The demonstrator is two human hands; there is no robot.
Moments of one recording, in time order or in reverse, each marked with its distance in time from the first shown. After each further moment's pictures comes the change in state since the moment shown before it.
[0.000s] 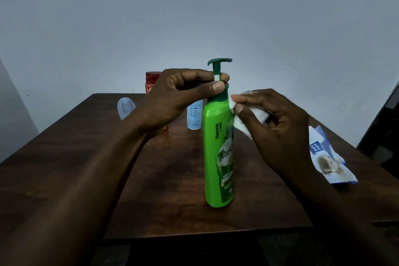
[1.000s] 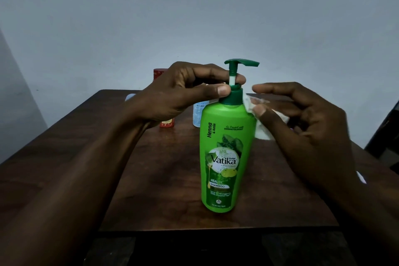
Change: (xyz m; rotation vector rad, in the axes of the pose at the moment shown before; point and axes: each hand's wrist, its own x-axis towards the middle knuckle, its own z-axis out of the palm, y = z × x) left_hand -0.006 0.020 -0.009 0.067 -0.207 0.022; right_hand -0.006 -0.035 -0.026 0.124 -0.111 0.154
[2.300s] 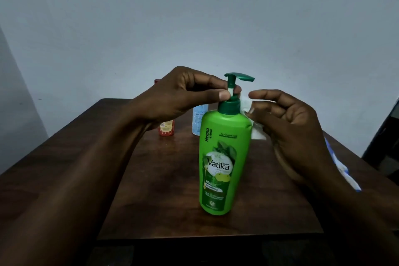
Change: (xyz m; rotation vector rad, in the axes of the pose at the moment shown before) left_hand 0.005 0.018 -0.004 0.116 0.064 -0.099; right_hand 0.022 0.005 0.013 0.618 0.043 0.390
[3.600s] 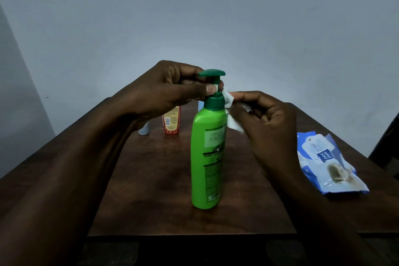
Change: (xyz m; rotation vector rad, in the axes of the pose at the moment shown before) left_hand -0.021 0.016 -0.016 0.051 0.093 -0.156; right_hand 0.006 0.026 0.037 -0.173 0.071 -0.247
